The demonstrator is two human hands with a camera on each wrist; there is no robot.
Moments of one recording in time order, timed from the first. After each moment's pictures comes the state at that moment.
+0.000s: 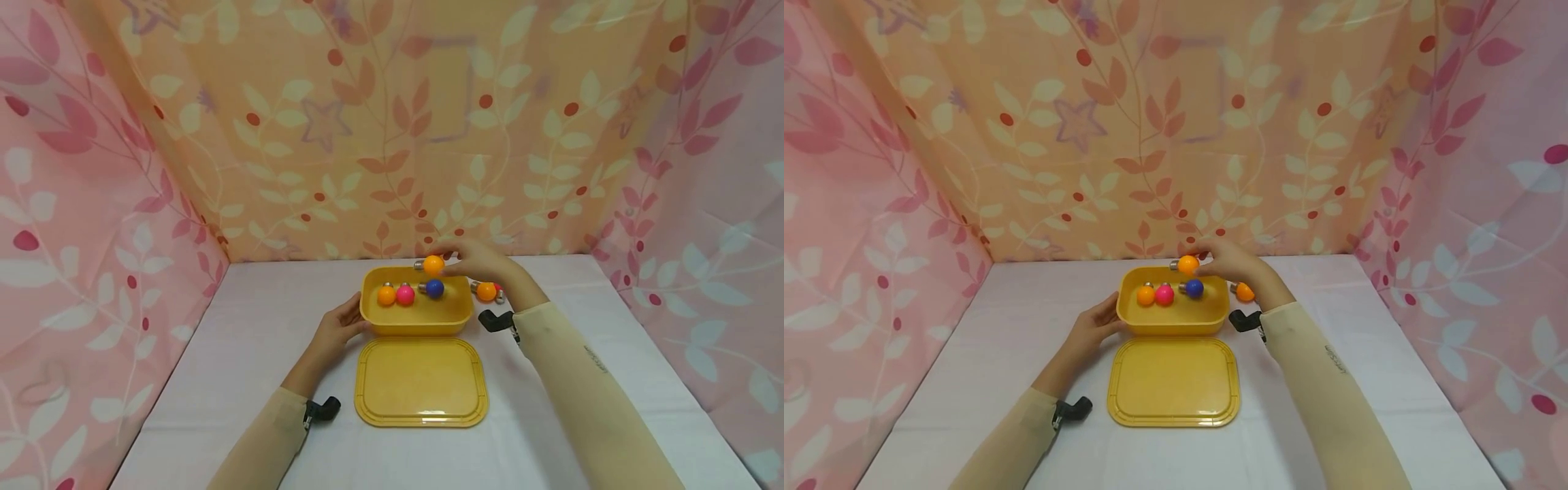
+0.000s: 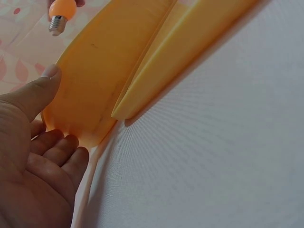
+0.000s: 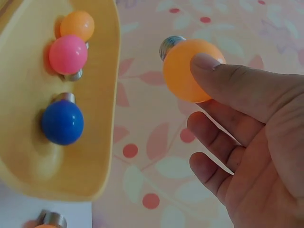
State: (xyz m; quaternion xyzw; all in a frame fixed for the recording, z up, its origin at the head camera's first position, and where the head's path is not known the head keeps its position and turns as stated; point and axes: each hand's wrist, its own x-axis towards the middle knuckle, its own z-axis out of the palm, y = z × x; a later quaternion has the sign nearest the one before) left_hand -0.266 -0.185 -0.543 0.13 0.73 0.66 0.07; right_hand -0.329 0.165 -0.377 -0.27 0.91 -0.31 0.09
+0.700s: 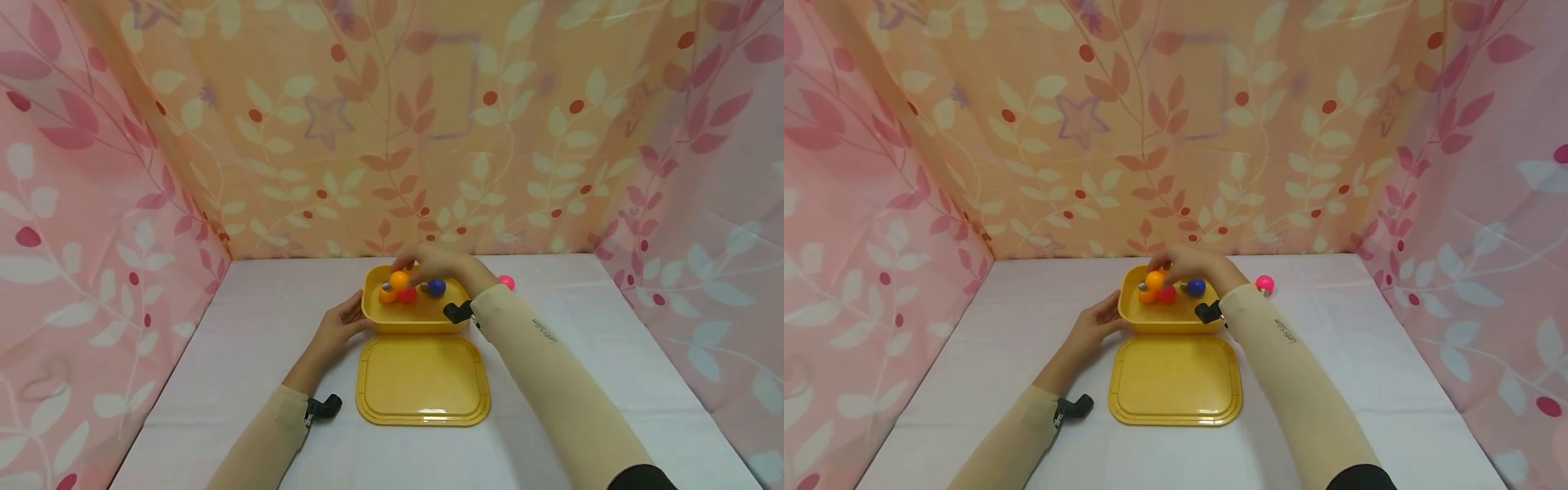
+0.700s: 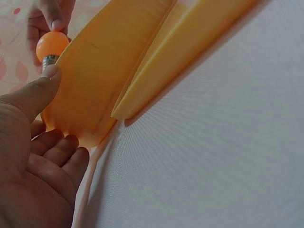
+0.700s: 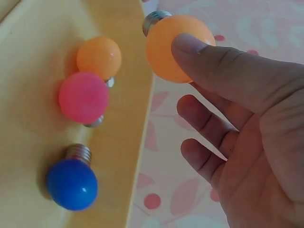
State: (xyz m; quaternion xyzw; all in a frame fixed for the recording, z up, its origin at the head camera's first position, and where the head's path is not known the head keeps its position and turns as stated) left_hand -0.266 -0.186 -0.540 0.13 0.73 0.66 0.07; right_hand -0.355 0.090 -0.387 -0.33 0.90 -0.24 0.18
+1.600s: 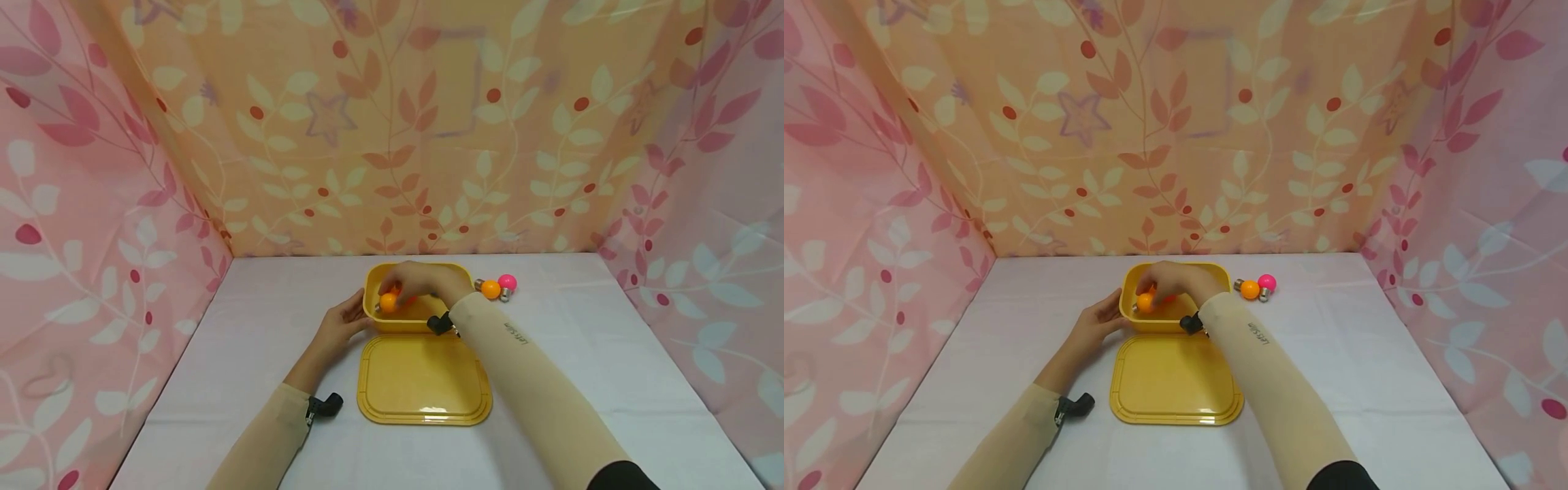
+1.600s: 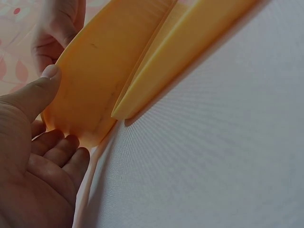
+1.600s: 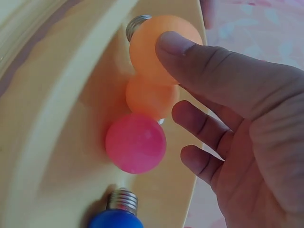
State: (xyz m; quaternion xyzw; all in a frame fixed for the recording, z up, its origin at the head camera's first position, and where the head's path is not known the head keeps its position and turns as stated) left_hand -0.264 -0.185 -0.539 0.14 0.73 0.67 0.07; right_hand -0.359 0.052 -0.430 -0.39 0.87 -0.21 0.24
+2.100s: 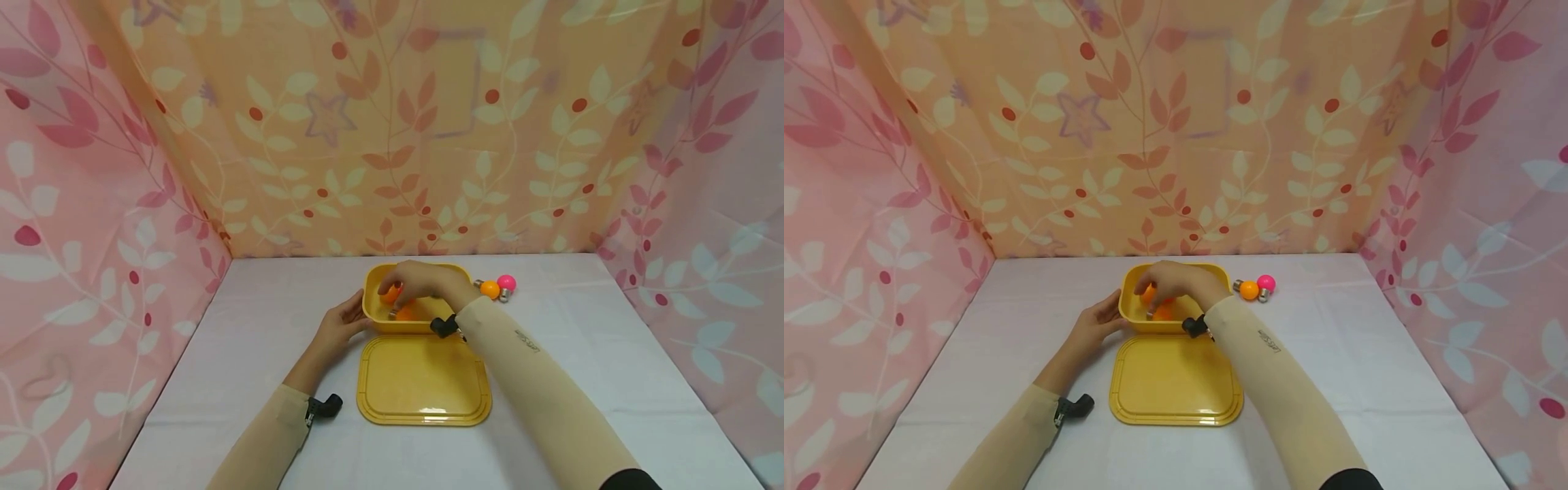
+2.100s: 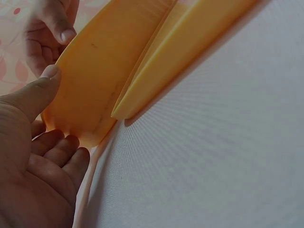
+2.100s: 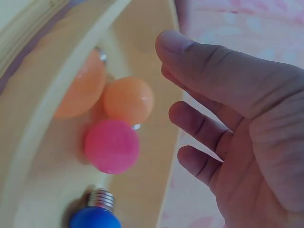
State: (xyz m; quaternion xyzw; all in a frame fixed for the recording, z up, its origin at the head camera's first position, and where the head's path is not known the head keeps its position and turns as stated) left_hand -0.265 -0.185 -0.540 0.13 0.73 0.67 0.06; right_hand -0.343 0.055 -0.418 -0.37 0.87 -0.22 0.23
